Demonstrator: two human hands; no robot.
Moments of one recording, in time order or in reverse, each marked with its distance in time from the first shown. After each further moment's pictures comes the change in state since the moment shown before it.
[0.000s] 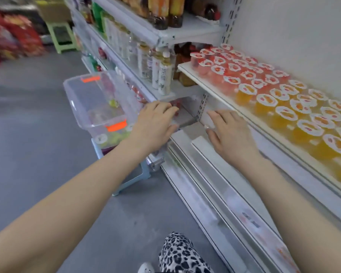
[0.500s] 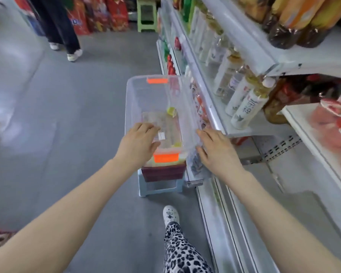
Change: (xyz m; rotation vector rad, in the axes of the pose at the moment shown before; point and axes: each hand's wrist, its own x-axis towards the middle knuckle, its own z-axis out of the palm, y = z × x) left_hand -0.020 -0.239 0.064 0.068 -0.180 -0.616; right_hand 0.241 -0.100 0.210 0.272 -0.207 -0.366
